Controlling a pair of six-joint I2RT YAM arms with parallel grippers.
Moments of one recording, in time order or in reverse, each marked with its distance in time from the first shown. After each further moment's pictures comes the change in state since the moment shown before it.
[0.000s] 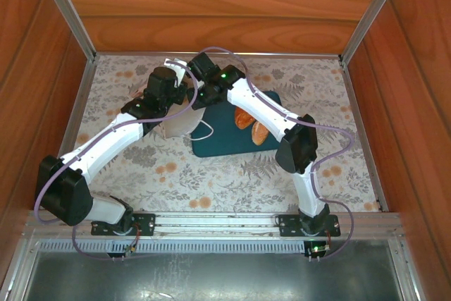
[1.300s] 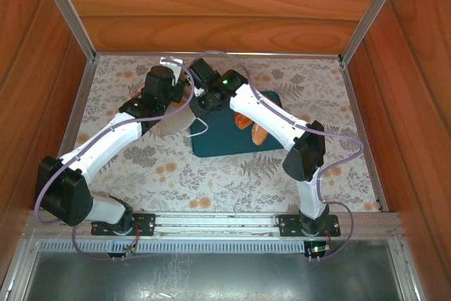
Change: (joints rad) left arm 0.032 -0.002 0.000 0.005 -0.002 -0.042; right arm 0.069 -0.108 -0.068 -0.074 0.129 -0.076
